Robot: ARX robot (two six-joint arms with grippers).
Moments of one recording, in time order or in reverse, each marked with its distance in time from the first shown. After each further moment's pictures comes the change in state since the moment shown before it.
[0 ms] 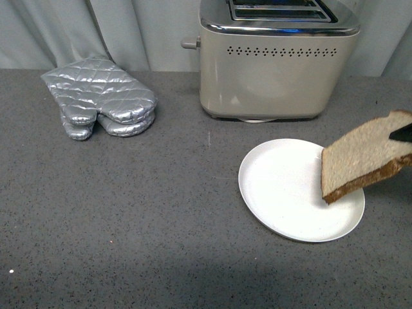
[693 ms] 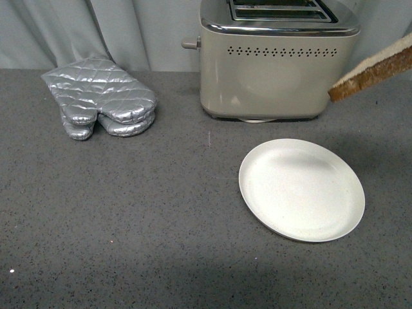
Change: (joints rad) left arm 0.000 0.000 0.000 0.000 0.000 0.000; right arm 0.210 -0.468 0.011 -0.190 0.392 0.548
